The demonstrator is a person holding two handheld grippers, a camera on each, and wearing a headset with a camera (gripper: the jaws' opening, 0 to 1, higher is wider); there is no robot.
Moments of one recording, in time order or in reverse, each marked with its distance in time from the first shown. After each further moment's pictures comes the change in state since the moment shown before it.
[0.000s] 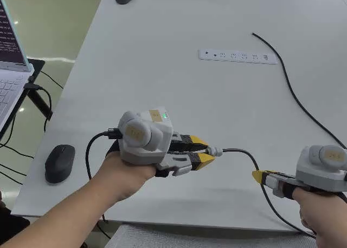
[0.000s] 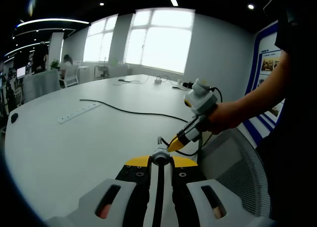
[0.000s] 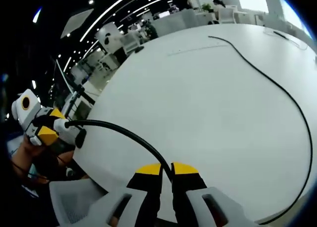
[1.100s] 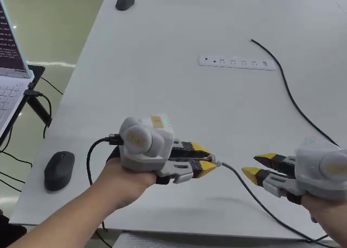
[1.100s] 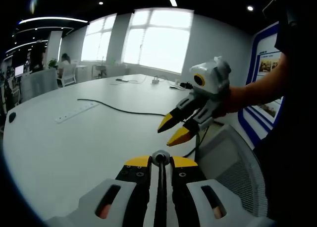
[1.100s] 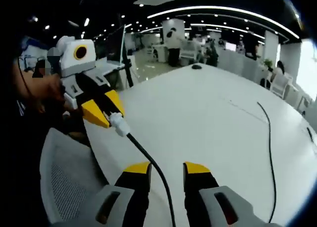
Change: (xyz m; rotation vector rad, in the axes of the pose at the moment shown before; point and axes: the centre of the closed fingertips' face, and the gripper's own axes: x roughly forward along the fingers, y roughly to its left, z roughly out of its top) left arm -0.002 -0.001 0.000 -0.005 0.003 -0.028; right arm -0.034 0.100 0.045 -0.810 -0.101 0.162
